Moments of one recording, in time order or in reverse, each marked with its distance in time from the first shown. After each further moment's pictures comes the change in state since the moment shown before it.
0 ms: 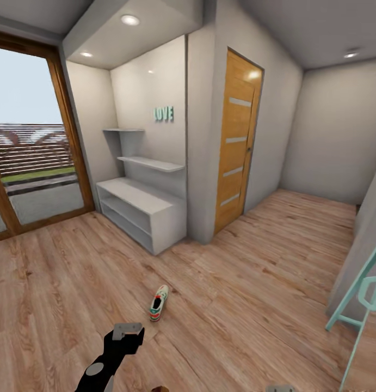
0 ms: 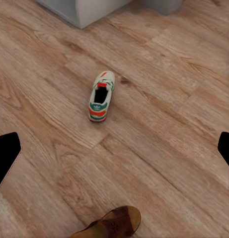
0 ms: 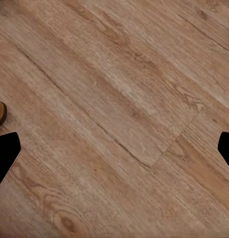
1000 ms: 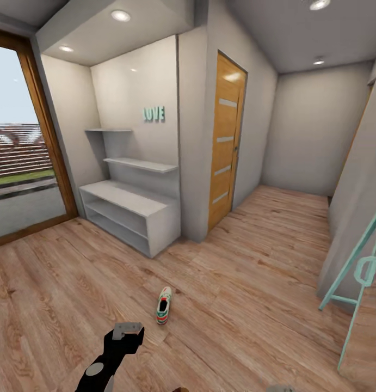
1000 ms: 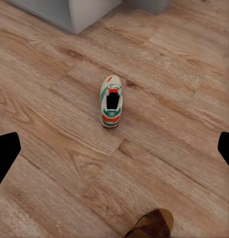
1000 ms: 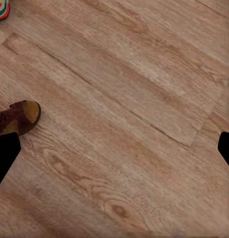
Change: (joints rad) left arm 0.000 0.000 0.000 0.000 0.000 -0.009 0.001; right arm 0.000 0.000 0.000 -0.001 -0.001 0.005 0.001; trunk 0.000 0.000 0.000
